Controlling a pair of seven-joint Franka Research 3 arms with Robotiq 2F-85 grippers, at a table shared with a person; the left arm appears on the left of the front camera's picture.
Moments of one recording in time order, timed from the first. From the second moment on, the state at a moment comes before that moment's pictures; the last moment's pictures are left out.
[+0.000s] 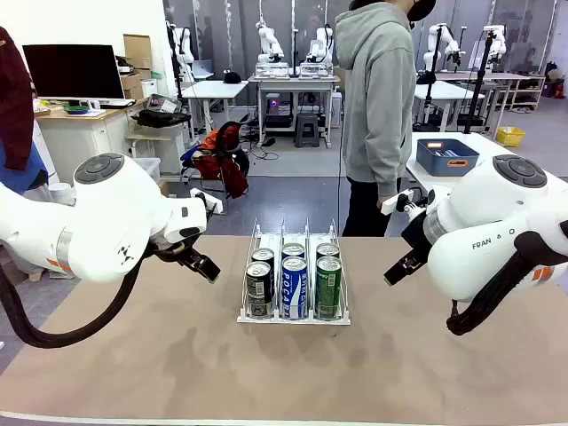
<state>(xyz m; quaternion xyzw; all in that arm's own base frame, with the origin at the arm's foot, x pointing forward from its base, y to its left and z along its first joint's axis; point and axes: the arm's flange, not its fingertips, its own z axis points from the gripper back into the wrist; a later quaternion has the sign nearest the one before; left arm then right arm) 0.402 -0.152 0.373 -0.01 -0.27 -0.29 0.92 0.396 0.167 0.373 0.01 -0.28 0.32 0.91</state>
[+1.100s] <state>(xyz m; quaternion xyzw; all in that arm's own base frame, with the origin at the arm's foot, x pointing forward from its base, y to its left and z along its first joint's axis) 0.402 -0.153 0.373 -0.01 -0.27 -0.30 0.92 0.395 0.168 0.373 0.01 -0.28 0.32 0.91</state>
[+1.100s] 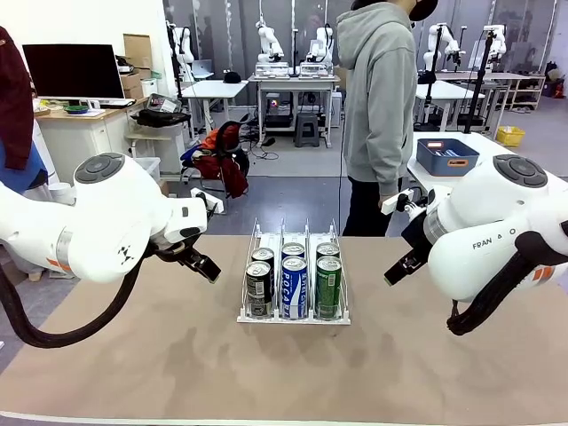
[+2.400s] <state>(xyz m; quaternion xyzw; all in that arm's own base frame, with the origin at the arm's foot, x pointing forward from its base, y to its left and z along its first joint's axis) 0.385 -0.098 0.532 -0.14 -0.22 -0.42 0.87 0.374 0.089 0.517 0.20 -0.24 0.40 0.86</state>
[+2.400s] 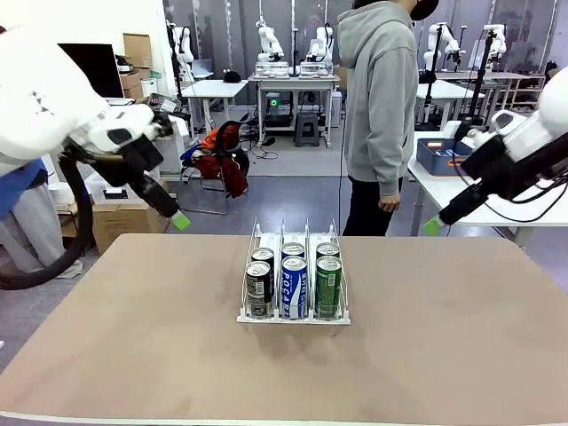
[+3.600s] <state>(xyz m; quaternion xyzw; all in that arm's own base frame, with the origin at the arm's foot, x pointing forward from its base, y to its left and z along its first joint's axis) 0.372 -0.107 0.638 -0.17 -0.15 -0.48 0.85 0.385 0.068 0.620 0.23 -0.23 0.42 0.85</state>
